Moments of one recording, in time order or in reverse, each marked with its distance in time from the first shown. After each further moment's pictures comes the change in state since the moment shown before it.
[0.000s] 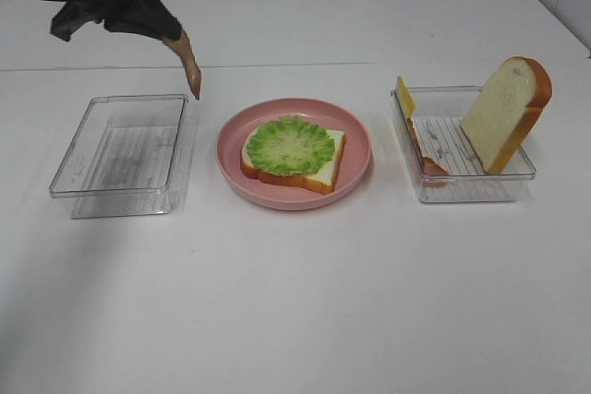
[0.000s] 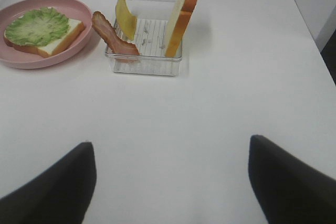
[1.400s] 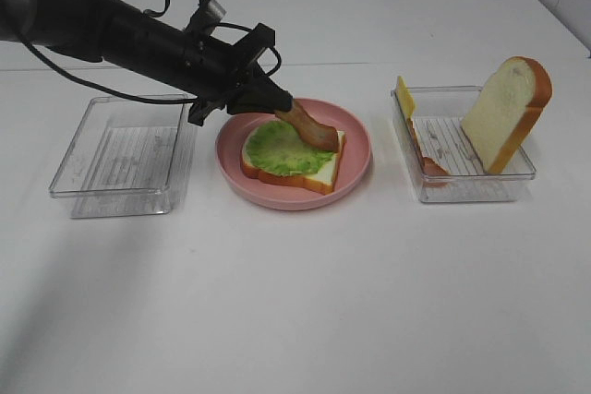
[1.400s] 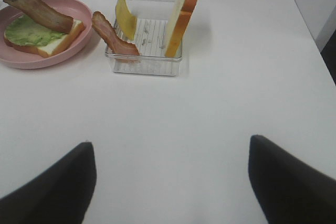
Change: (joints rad) left arm -0.138 0.306 0.000 -0.483 -0.027 0.418; right arm 0.000 0.000 0.000 0.000 0.000 0.000
